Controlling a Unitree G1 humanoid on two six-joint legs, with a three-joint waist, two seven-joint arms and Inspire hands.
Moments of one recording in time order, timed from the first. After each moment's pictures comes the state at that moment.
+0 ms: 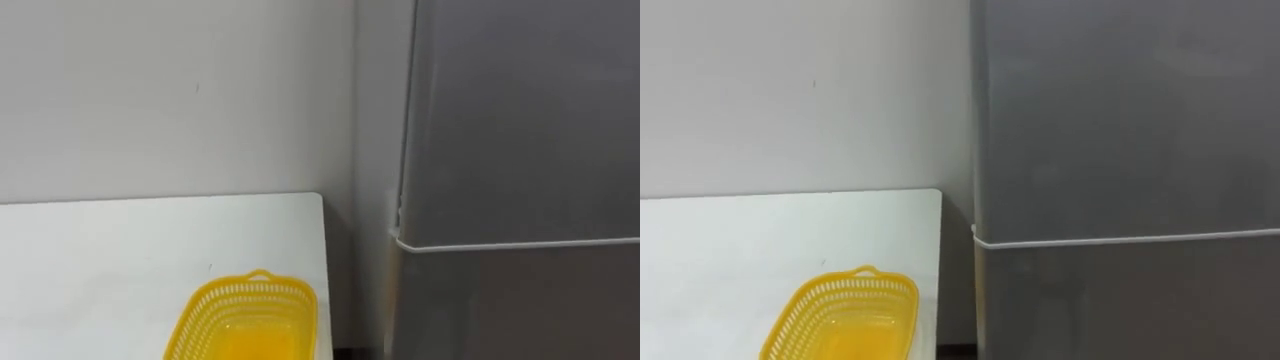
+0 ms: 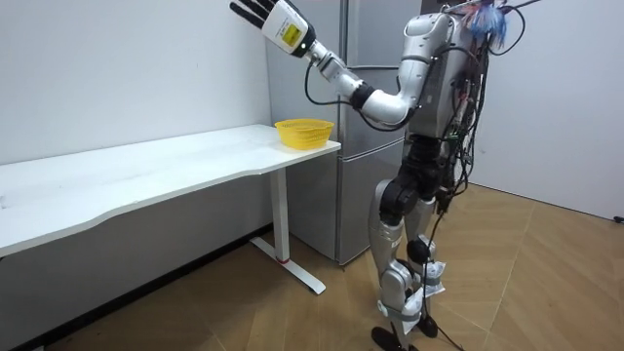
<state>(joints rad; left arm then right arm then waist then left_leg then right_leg) 0.00 0.35 0.38 -0.42 -0.23 -0.20 0.54 0.13 -0.25 -0.06 1.29 -0.40 0.04 0.08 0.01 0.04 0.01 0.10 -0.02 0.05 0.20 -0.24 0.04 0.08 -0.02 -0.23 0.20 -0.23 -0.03</state>
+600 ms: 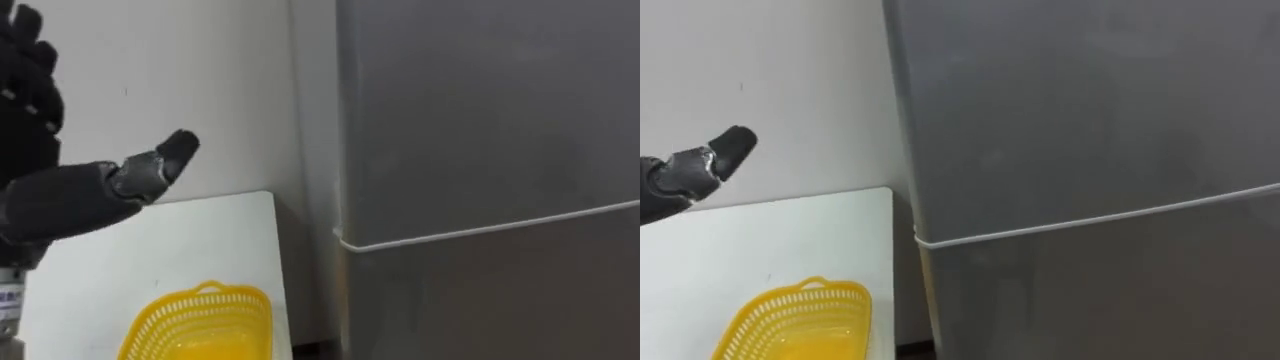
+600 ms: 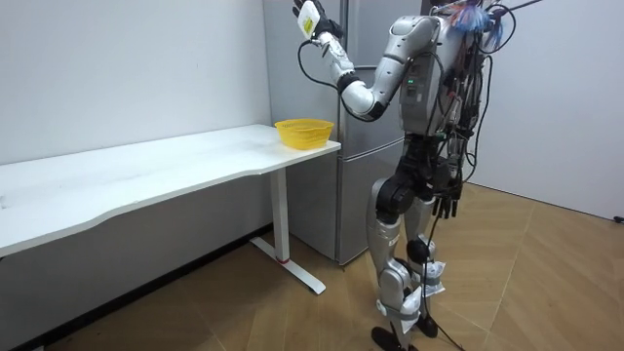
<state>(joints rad) -0.18 0.38 0.19 -0.50 -0.43 -0.09 0.02 0.12 -0.27 -0.06 1.30 -0.46 0.05 0.12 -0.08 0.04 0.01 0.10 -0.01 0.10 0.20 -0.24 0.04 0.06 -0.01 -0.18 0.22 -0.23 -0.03</state>
